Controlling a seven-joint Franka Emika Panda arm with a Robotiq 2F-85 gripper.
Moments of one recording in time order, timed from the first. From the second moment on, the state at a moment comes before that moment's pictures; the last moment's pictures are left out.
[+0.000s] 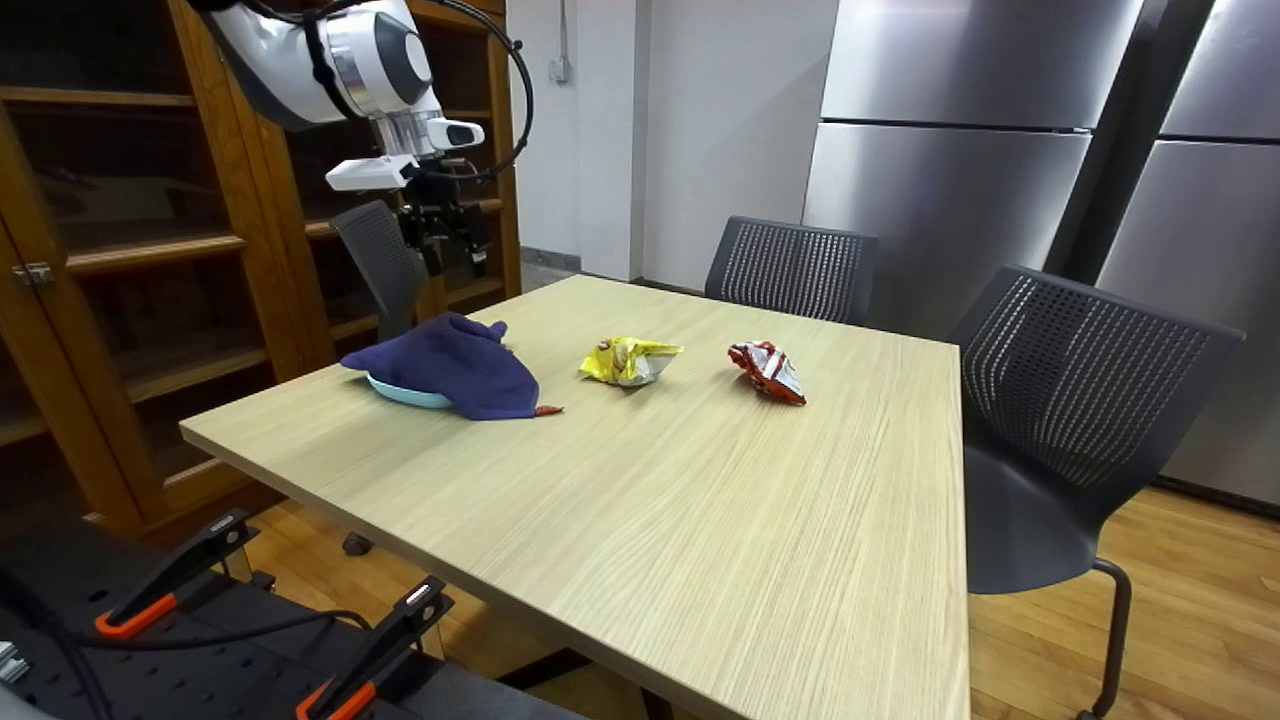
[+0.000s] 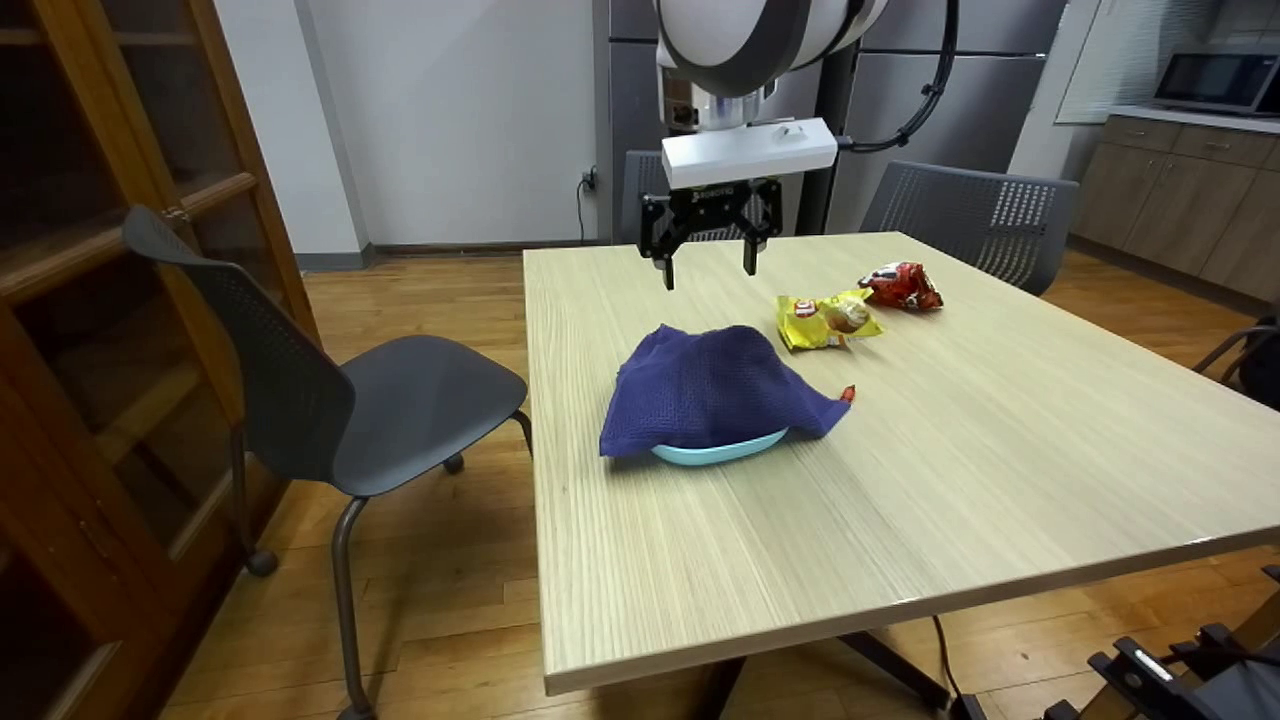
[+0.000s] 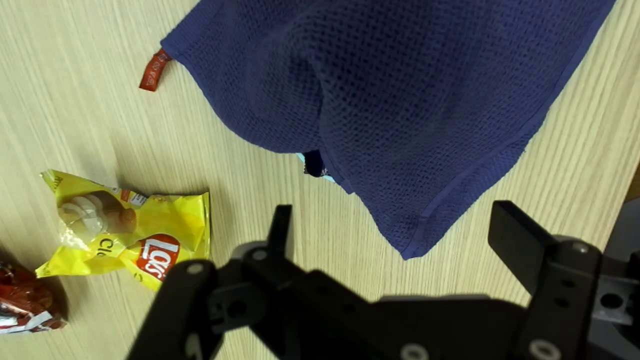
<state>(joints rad) 0.38 0.50 -0.09 -1.87 -0.22 2.43 0.57</state>
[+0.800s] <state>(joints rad) 0.32 0.50 -0.09 -1.87 -0.21 2.43 0.57</state>
